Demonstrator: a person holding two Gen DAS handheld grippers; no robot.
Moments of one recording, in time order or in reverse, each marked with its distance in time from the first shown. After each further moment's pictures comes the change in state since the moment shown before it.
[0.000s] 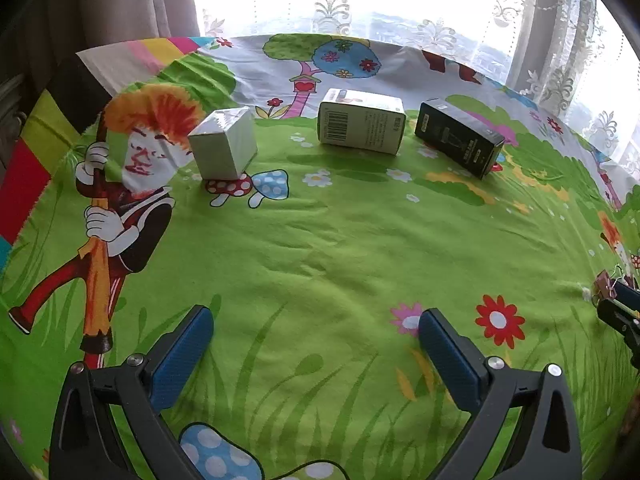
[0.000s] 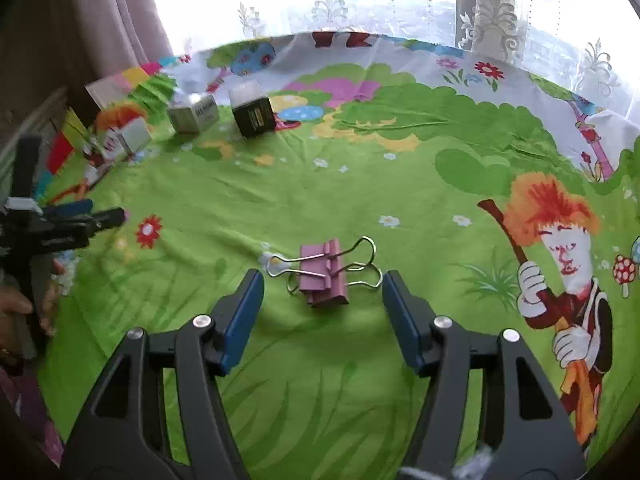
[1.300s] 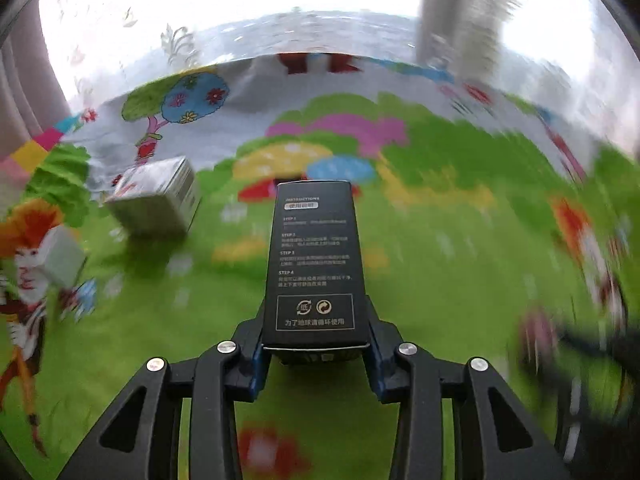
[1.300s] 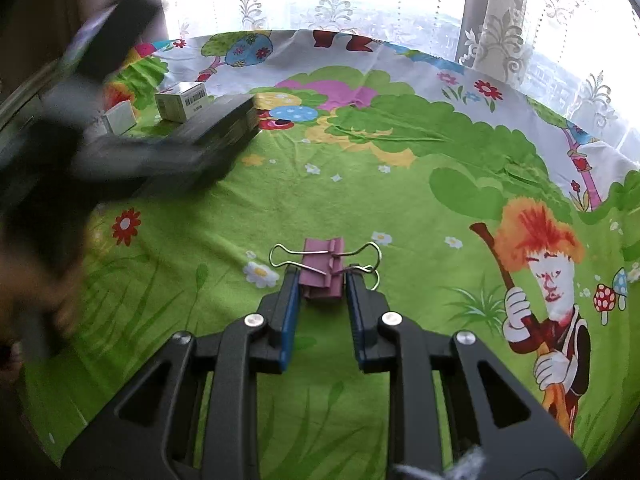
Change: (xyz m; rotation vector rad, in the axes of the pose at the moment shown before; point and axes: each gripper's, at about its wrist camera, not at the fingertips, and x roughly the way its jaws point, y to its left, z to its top) left arm 0.015 -0.136 0.035 0.232 -0.018 -0.093; right arm 0.006 0.009 0.008 -0.076 -0.006 -0.086
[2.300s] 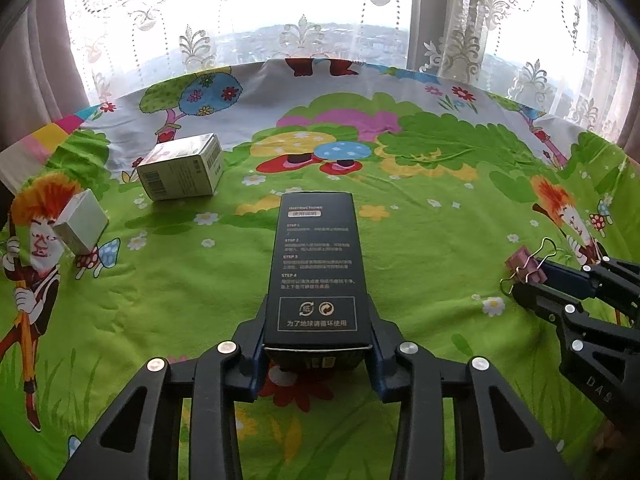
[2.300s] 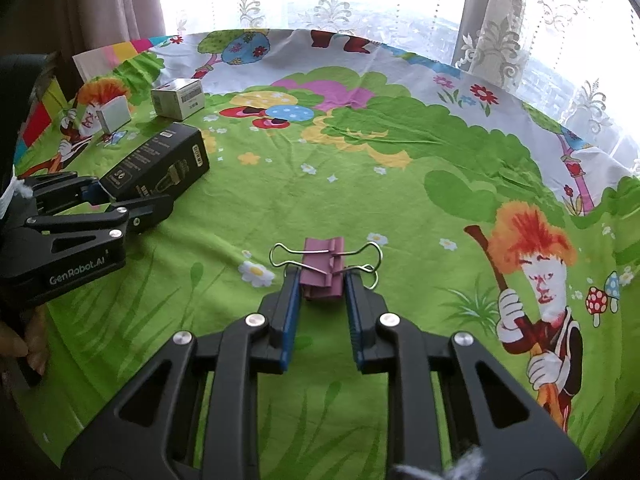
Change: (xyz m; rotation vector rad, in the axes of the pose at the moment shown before) left arm -0.017 0.009 -0.027 -0.025 -0.047 -0.023; right arm 0.000 0.000 0.000 -0.011 -0.004 -0.029
